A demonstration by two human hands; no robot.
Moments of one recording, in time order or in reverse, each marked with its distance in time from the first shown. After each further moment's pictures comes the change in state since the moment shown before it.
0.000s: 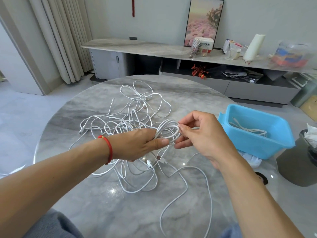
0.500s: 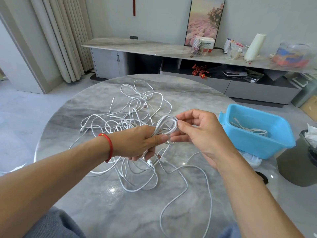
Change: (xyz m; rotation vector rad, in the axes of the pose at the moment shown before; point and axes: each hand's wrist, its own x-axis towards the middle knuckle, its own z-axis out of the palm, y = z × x) left_hand 0.004 -0.006 -0.001 -0.136 -0.093 0.006; right_hand 0.002 -0.002 0.007 0.220 -0.017 0.034
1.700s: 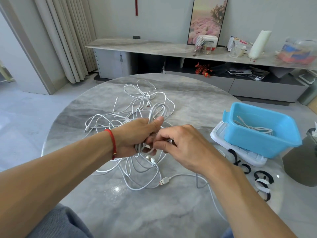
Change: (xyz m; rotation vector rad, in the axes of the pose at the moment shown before) left_hand 0.005 0.006 0.006 -0.842 0.118 -0.132; right_hand -0.012 0.001 0.023 -0.814 -0.370 -0.461
